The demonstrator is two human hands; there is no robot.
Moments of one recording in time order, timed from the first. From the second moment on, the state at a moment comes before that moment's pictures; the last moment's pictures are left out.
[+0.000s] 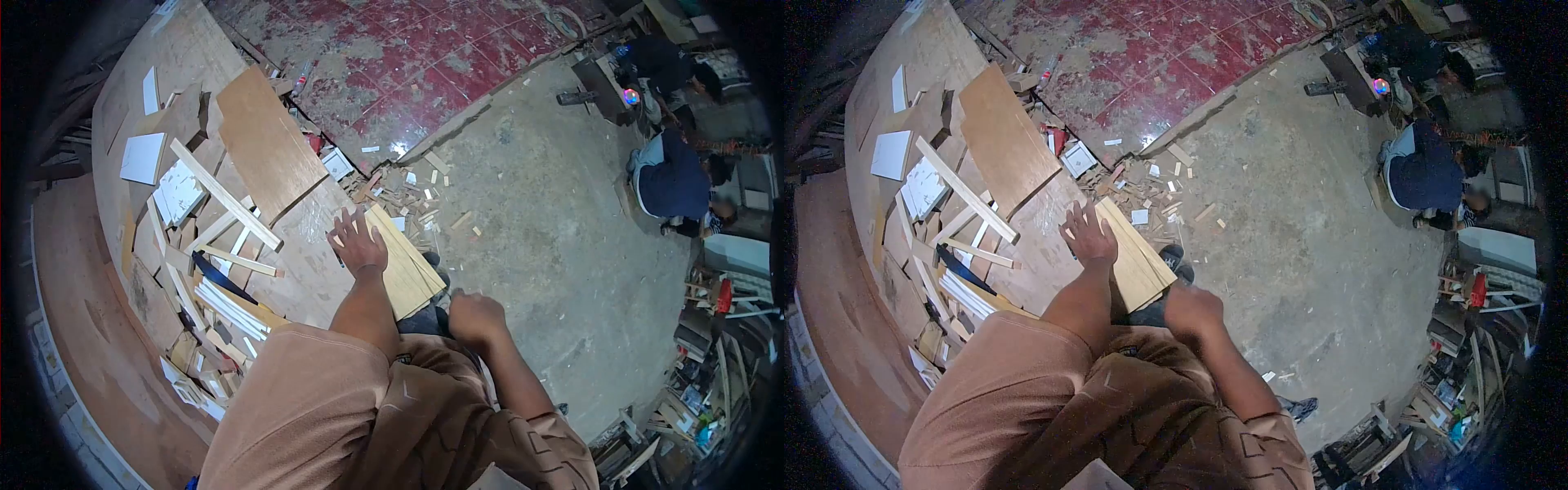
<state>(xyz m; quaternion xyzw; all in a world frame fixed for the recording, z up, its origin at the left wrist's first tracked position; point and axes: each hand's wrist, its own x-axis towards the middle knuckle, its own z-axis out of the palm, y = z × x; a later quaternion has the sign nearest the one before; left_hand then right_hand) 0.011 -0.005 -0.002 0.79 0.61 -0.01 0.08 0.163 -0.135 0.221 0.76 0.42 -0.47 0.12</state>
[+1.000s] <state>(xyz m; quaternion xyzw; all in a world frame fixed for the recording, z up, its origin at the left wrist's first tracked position) 0.013 -0.006 -0.001 0.79 0.61 -0.02 0.08 0.107 -0.135 0.034 0.84 0.42 -0.33 -0.03</state>
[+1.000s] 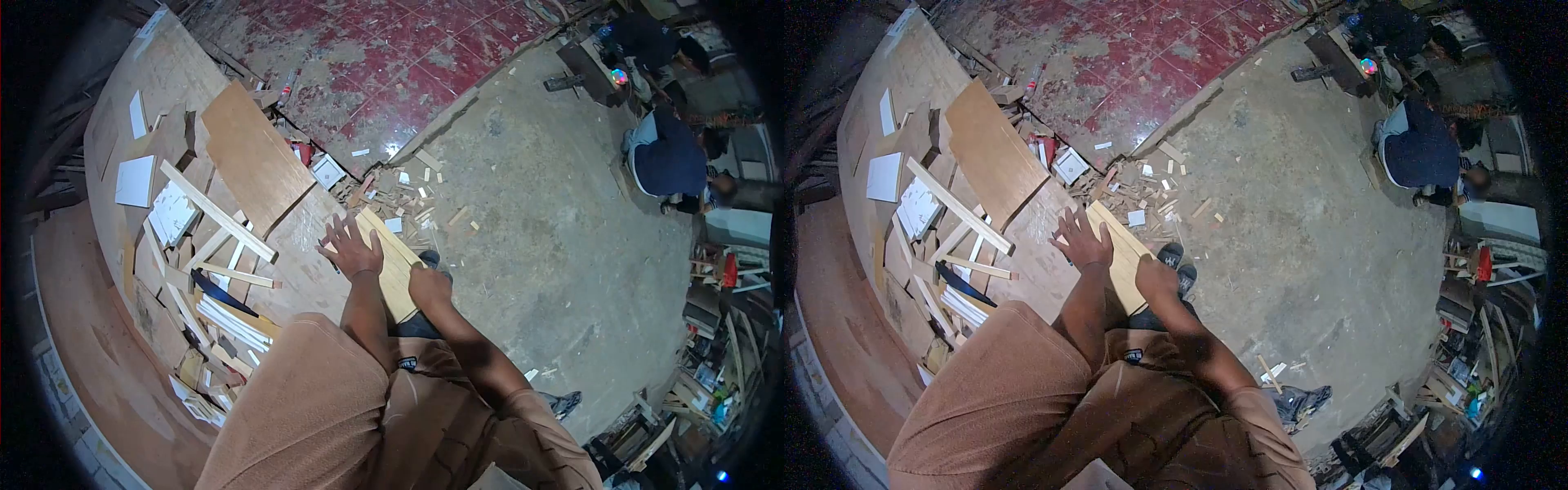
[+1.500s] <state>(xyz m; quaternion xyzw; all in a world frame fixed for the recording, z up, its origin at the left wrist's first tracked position) 0.012 -0.007 -0.001 0.79 0.61 0.01 0.07 0.112 -0.137 0.050 0.83 0.38 -0.40 0.01</state>
